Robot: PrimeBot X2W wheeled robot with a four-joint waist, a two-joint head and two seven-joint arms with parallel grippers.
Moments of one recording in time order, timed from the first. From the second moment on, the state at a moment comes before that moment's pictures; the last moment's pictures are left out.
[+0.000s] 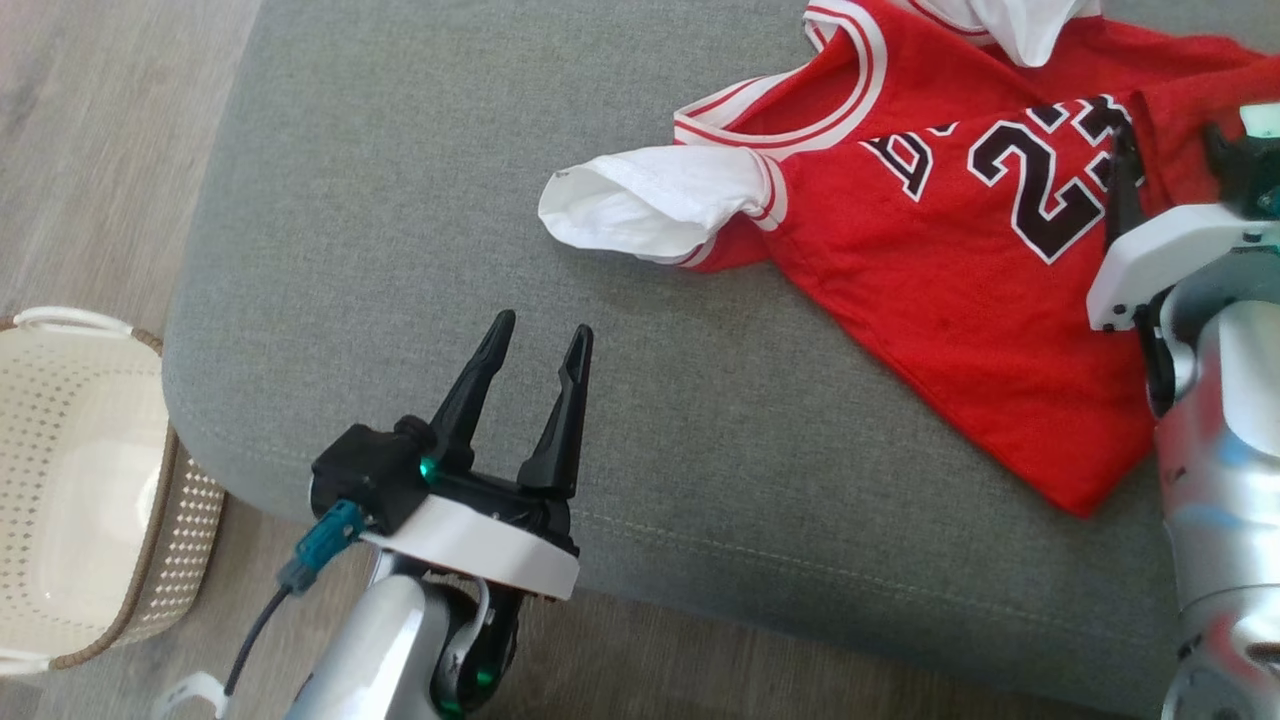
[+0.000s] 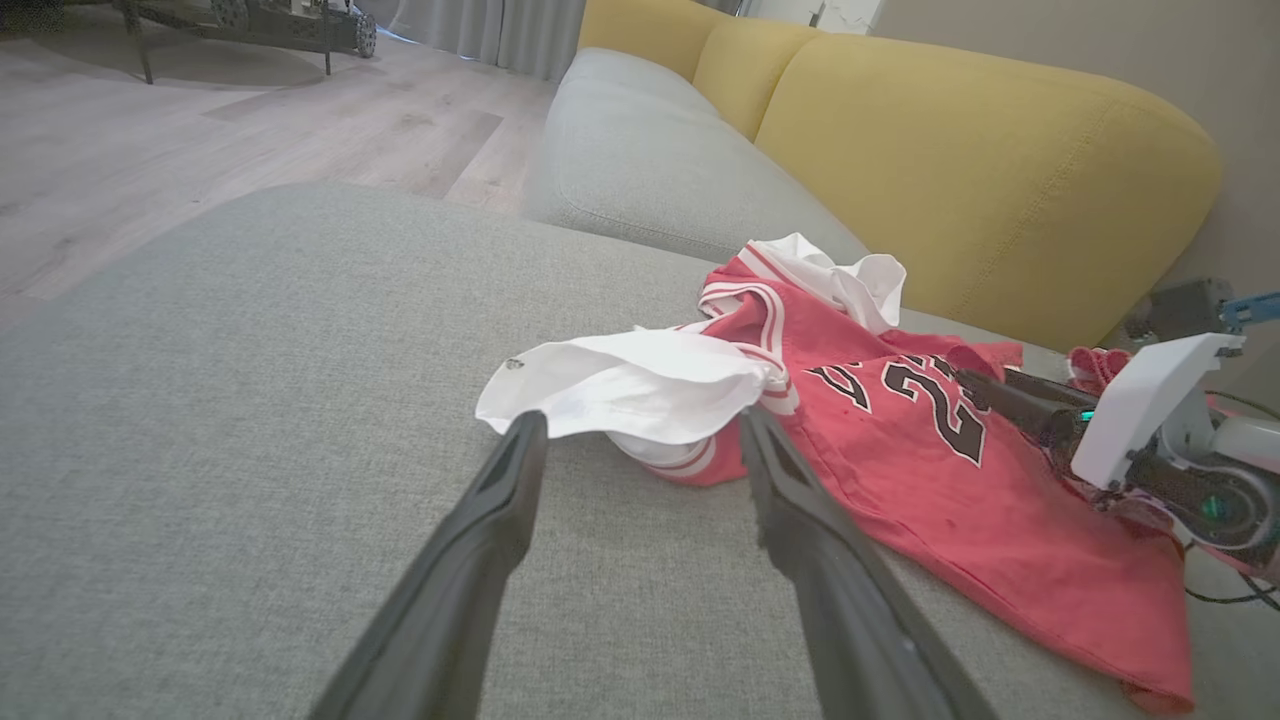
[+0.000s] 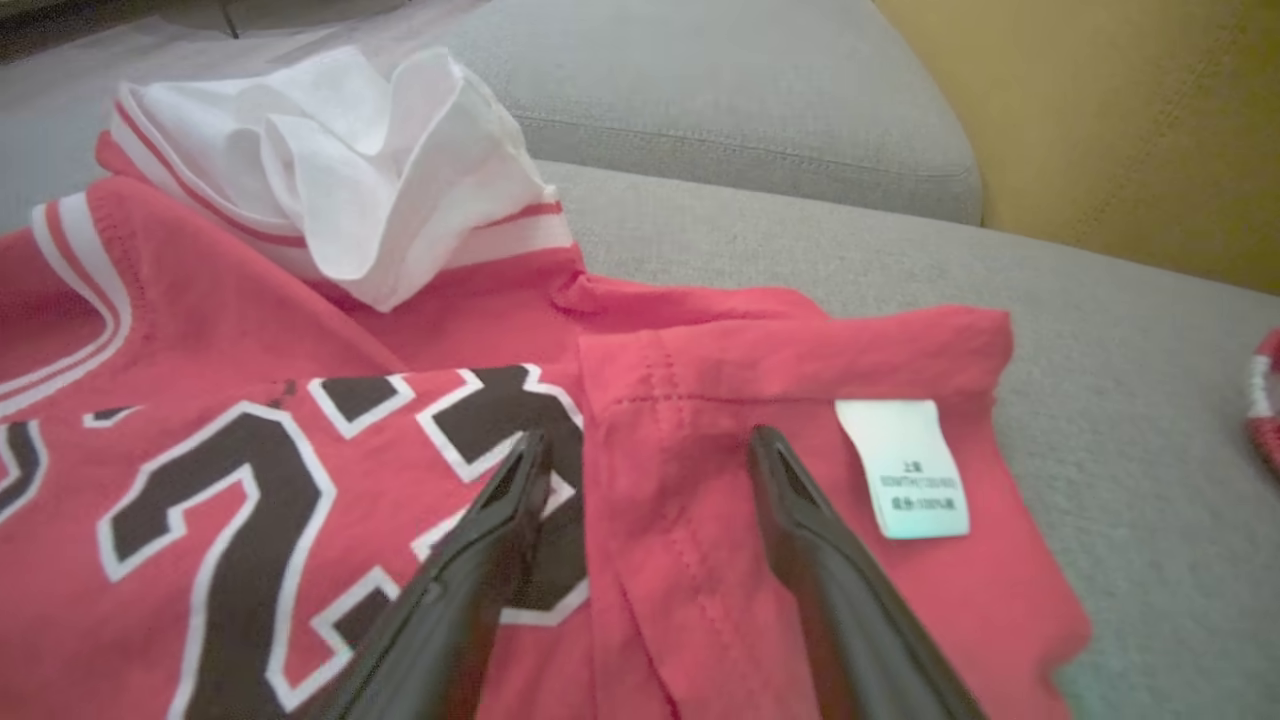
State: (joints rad) left arm -0.17 0.04 -0.42 0.09 -0.35 -0.03 -0.26; right arm -0.75 -0.13 -0.30 0.83 -0.20 0.12 -0.17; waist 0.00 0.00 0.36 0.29
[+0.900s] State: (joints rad) left arm -0.19 0.04 -0.45 0.09 -0.38 -0.02 -0.26; right arm -1.20 -0.27 -0.30 0.81 -0.22 0.12 -0.17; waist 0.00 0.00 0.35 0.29
